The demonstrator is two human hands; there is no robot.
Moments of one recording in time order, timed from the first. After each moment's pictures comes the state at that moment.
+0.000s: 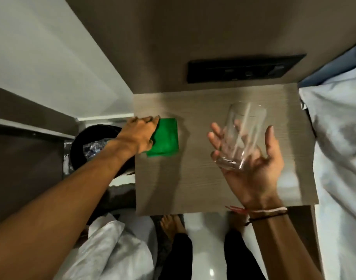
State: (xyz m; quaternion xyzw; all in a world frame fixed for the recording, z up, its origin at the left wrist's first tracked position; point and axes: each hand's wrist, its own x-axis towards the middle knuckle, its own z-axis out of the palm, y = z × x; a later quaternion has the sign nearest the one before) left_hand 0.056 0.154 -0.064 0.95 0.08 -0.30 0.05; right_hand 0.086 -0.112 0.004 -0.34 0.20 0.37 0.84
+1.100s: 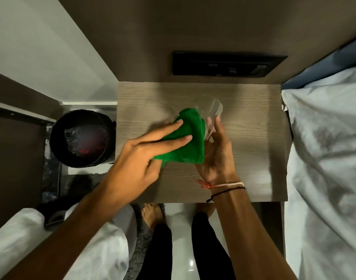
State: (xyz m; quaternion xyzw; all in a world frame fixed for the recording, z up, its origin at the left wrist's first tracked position) left_hand -0.005 0.043 0.036 0.89 0.07 0.01 0.44; right_hand 0.101 -0.105 -0.027 -0.31 0.23 0.42 0.82
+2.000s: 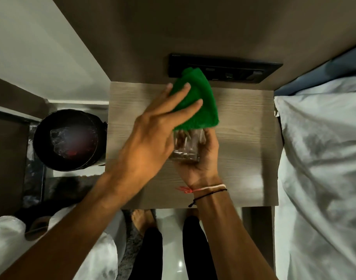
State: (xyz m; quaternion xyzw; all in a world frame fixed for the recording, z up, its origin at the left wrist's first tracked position) left_hand 0.053 0.040 0.036 0.92 0.10 0.04 0.37; right_hand 0.093 -0.076 -0.033 -0.27 0.21 0.41 0.85
